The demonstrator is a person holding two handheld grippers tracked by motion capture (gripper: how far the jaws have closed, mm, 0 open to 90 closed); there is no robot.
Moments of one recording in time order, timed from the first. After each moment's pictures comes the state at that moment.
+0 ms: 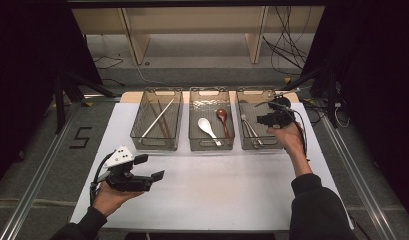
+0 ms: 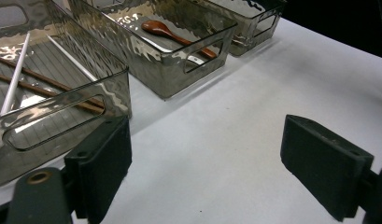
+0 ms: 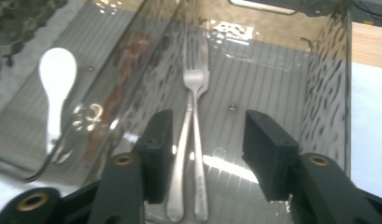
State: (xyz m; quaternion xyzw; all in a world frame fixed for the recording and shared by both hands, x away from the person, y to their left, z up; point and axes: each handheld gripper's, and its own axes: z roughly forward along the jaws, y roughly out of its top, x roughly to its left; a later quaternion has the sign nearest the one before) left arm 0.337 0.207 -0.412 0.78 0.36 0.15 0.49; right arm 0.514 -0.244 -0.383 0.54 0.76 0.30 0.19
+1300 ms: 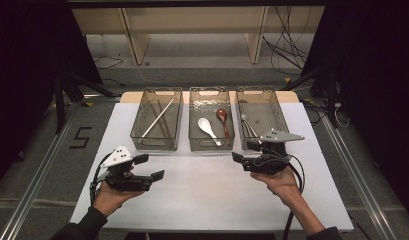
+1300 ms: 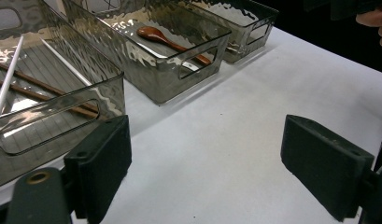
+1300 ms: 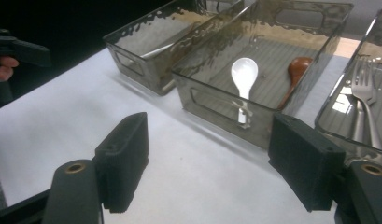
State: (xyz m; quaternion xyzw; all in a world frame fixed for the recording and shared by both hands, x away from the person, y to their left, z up) left arm 0.337 0.207 -0.413 0.77 0.36 0.14 0.51; right arm 0.367 -0.199 -0.383 0.39 0.77 0.48 0.13
